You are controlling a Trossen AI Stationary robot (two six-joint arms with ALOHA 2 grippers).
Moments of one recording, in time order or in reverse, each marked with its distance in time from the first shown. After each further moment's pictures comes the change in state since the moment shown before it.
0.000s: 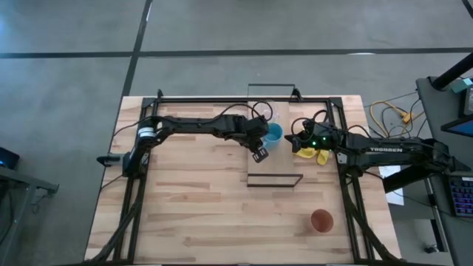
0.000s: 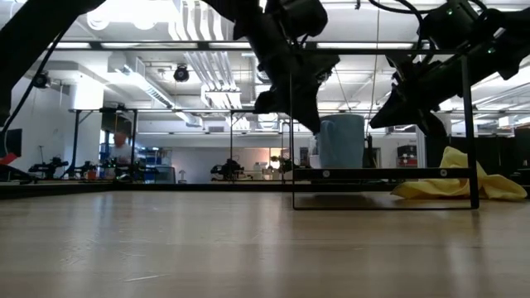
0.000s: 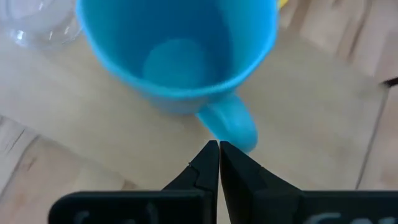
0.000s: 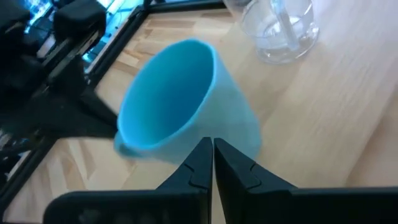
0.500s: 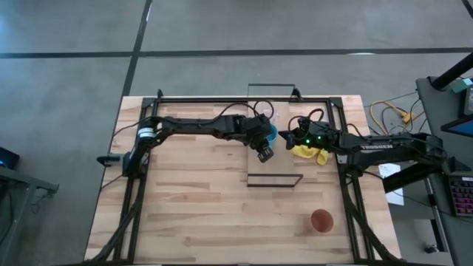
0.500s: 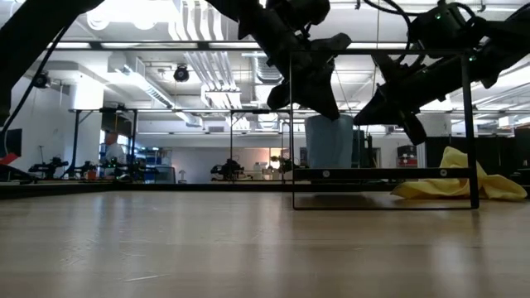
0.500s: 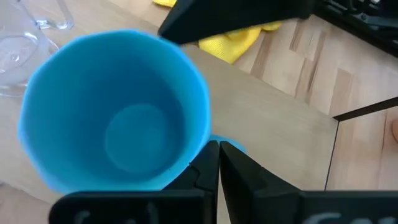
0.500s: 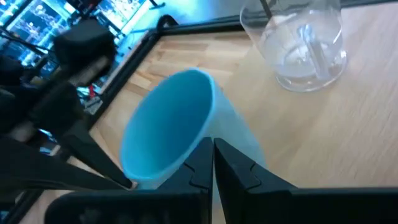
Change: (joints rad) left arm -0.008 0.000 0.005 0.127 0.034 -0.003; right arm -0.002 0.170 0.000 0.264 0.020 -0.007
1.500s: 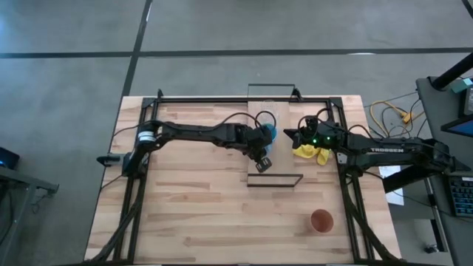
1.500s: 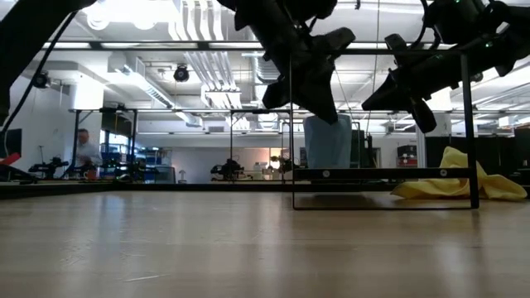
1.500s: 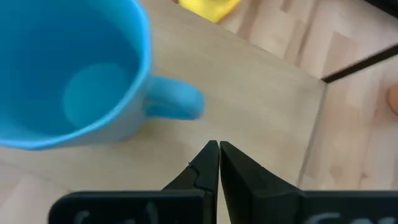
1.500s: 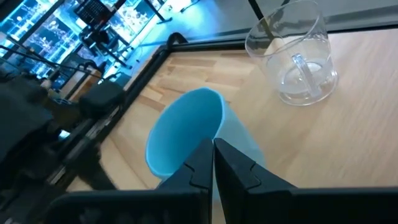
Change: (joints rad) left arm -0.065 0.005 -0.001 -0.082 -0.024 -0.049; right arm 0.018 -0.189 0.000 -0.132 0.040 0.004
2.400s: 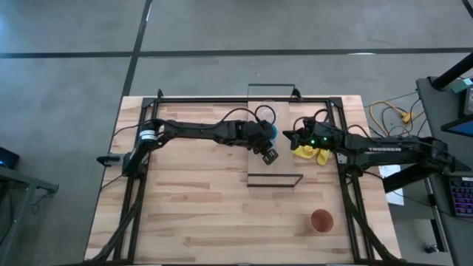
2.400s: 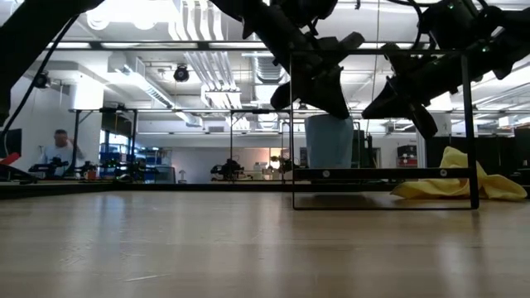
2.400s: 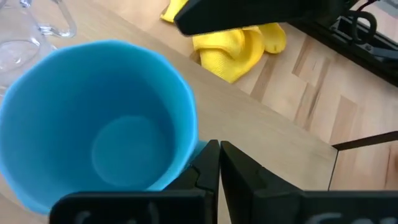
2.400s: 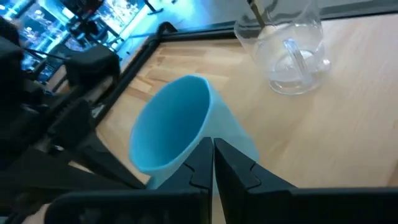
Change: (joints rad) left arm 0.029 0.017 -0.003 0.156 -0.077 -0.050; right arm 0.005 0.046 0.000 -0.006 0.004 0.003
